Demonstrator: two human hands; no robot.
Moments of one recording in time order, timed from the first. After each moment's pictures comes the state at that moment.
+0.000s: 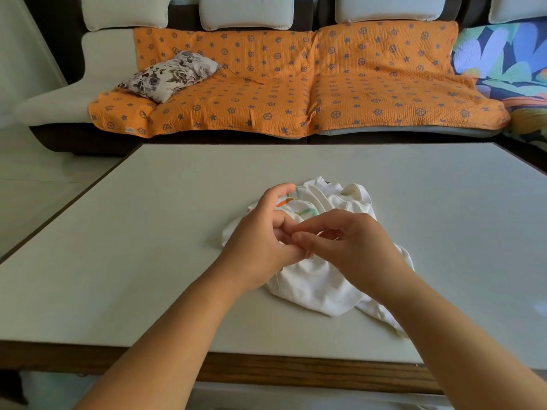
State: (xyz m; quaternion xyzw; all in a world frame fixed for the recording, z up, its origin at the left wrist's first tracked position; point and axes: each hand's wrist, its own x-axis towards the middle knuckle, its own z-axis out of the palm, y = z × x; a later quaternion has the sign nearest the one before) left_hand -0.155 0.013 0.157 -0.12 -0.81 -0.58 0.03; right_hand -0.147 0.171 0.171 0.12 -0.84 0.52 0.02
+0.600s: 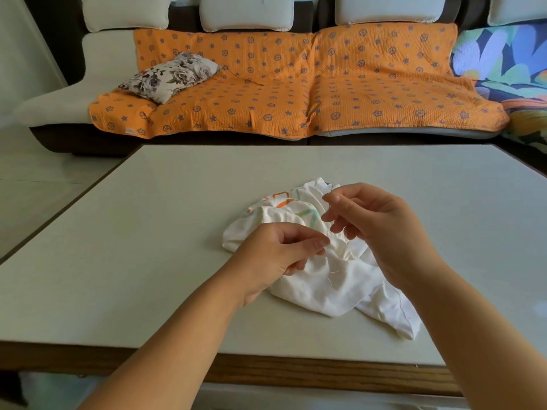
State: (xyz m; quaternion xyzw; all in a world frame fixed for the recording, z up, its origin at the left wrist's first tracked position) left_hand -0.154 0.021 0.150 -0.08 -0.72 -0.68 -0.11; right_hand -0.161 0.189 0.182 0.08 -0.72 0.69 0.03
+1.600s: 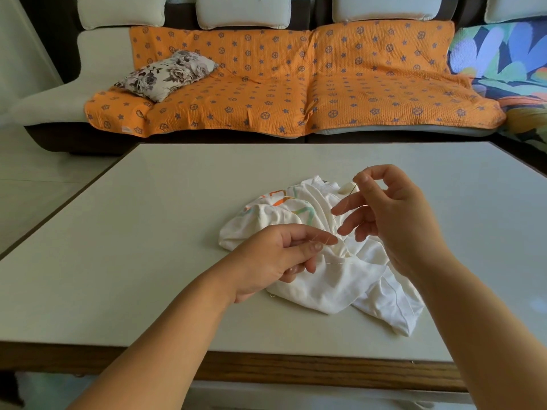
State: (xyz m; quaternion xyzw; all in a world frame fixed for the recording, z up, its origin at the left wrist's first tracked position) left_hand -0.152 0.017 0.153 -0.15 -0.72 -0.65 -0.20; right_hand -0.167 0.201 0.188 0.03 -0.72 0.69 0.08
